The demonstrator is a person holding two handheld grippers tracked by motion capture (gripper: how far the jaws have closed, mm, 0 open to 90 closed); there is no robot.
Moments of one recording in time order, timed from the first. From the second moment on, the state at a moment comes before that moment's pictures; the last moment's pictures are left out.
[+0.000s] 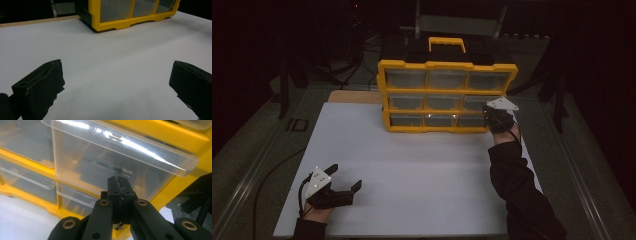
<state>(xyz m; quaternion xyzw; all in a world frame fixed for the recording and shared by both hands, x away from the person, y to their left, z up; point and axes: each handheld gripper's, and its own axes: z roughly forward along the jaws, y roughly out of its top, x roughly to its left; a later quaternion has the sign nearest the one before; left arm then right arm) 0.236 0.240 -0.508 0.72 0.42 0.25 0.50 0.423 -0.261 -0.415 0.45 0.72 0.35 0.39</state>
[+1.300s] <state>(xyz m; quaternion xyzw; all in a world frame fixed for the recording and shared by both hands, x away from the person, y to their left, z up) 0.236 0.240 -0.509 0.72 0.42 0.25 0.50 0.423 -0.257 -0.405 0.45 0.72 0.37 0.38</state>
